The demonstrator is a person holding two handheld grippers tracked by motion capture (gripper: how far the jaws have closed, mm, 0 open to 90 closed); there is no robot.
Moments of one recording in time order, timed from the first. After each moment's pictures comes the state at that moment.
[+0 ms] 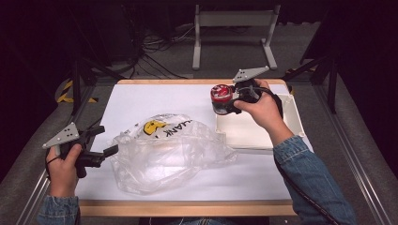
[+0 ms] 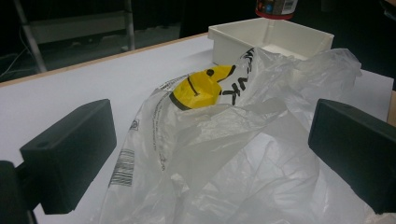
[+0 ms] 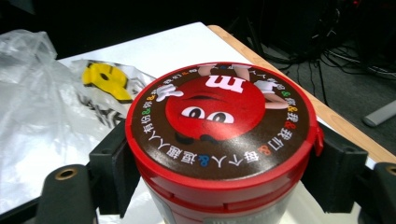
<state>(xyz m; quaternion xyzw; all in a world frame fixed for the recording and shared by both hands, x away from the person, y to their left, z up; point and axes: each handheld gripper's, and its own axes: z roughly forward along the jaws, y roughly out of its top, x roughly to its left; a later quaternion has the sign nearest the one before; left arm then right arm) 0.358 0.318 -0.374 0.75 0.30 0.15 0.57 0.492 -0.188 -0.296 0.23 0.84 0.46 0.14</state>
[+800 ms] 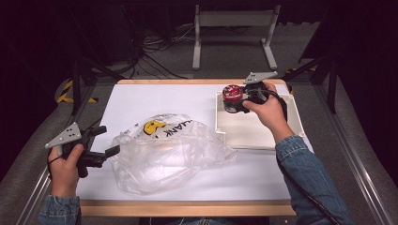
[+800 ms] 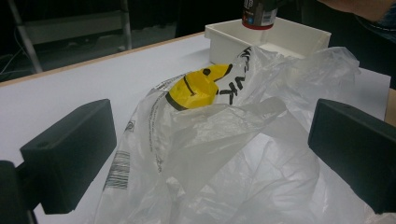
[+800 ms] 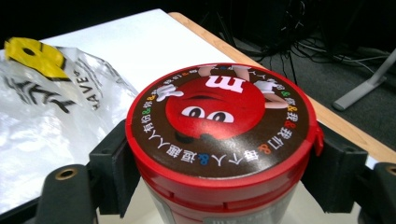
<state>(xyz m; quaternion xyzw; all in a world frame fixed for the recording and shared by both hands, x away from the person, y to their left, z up) 0.360 0.314 -0.376 0.75 0.30 0.15 0.57 0.518 -0.225 -0.333 0.27 0.83 0.46 0.17</state>
